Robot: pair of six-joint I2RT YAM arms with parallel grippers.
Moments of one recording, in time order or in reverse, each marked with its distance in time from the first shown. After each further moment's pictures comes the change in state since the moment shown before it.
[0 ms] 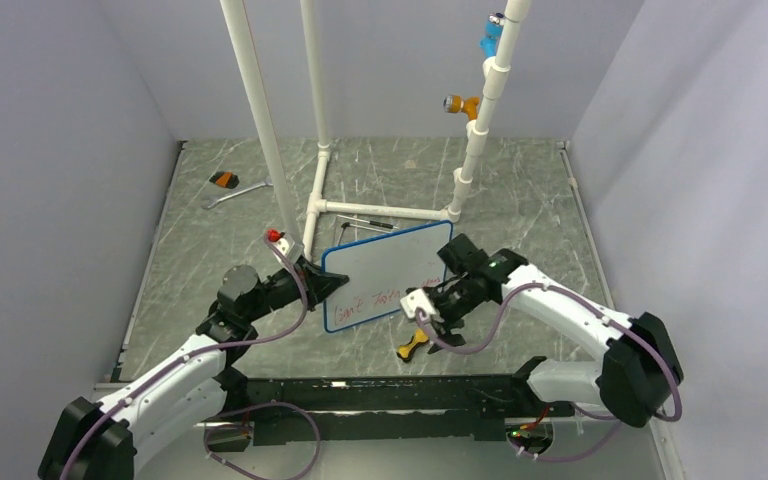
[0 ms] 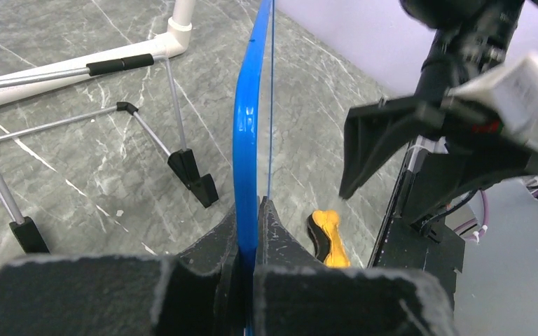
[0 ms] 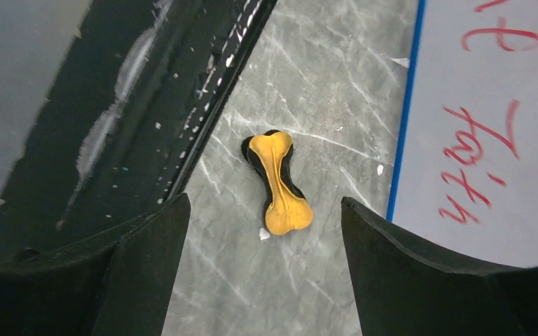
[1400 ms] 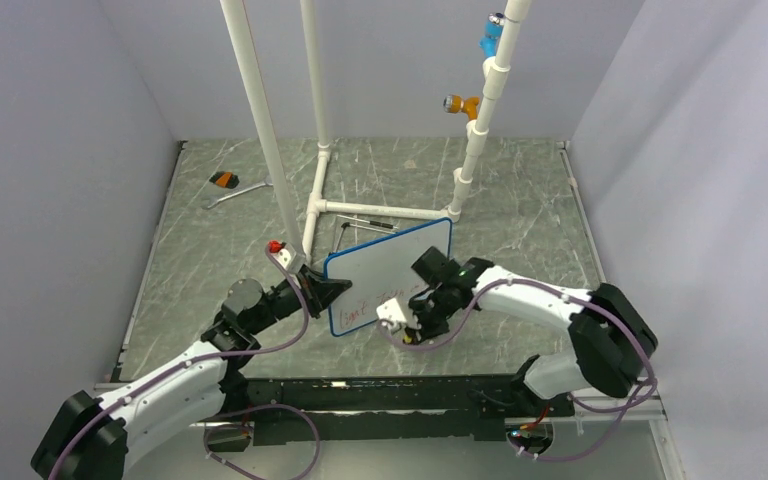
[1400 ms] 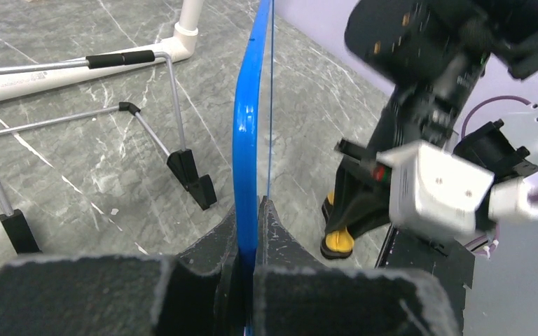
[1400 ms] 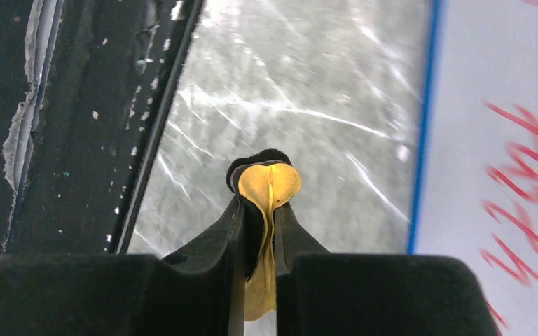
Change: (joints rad) left arm -0.119 -0.019 -0.066 0.072 -0.165 -0.008; right arm 0.238 0.212 -0.071 0.290 0.305 0.220
